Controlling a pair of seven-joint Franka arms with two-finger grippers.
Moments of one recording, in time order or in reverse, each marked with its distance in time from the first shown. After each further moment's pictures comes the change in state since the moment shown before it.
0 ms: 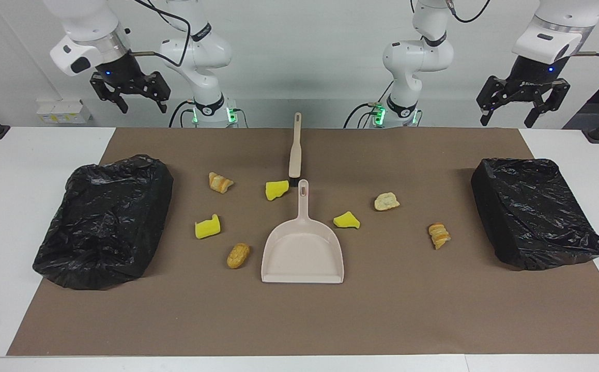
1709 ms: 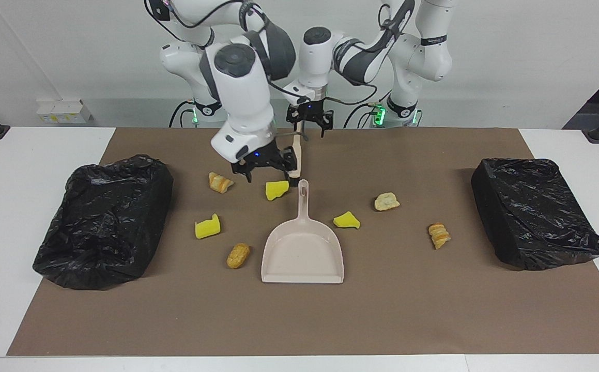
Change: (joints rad) left arm -0.900 -0.009 -0.043 -0.813 -0.037 0.700 -0.777; right arm 0.379 0.457 0.031 0.210 0.077 0.353 0.360
